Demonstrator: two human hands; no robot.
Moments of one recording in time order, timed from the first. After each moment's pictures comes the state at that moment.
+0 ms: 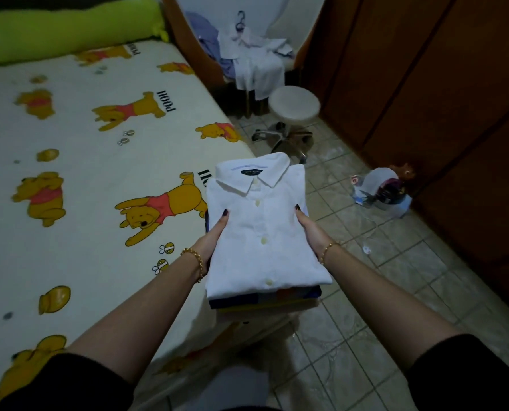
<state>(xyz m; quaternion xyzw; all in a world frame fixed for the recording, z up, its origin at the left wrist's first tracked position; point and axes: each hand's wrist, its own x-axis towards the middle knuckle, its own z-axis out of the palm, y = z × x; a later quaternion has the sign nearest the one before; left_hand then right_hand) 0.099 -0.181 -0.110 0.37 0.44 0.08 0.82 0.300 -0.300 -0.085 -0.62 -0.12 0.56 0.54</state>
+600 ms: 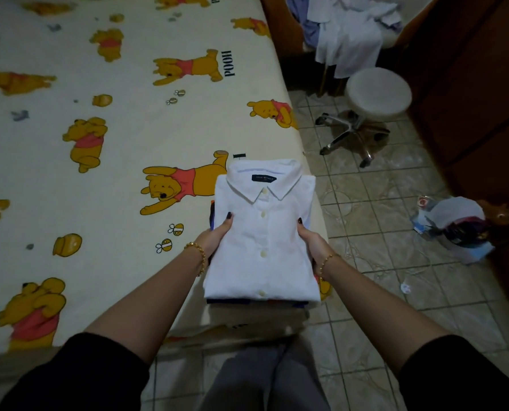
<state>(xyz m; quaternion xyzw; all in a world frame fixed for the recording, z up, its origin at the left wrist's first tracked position) 0.136 -0.143 -0.148 0.32 0.64 0.13 0.68 0.367 -0.207 -0.172 -0.63 -0.14 0.66 0.38</state>
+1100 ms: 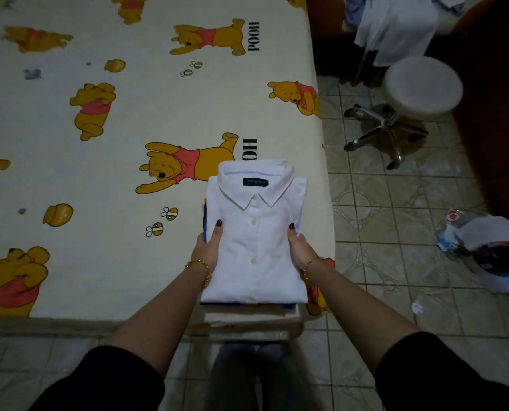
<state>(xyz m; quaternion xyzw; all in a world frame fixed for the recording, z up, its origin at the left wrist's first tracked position) 0.166 -0.168 -0.222 0.28 0.76 0.23 0.54 0.374 -0.174 -0.242 -0.69 -0.28 0.63 0.23</state>
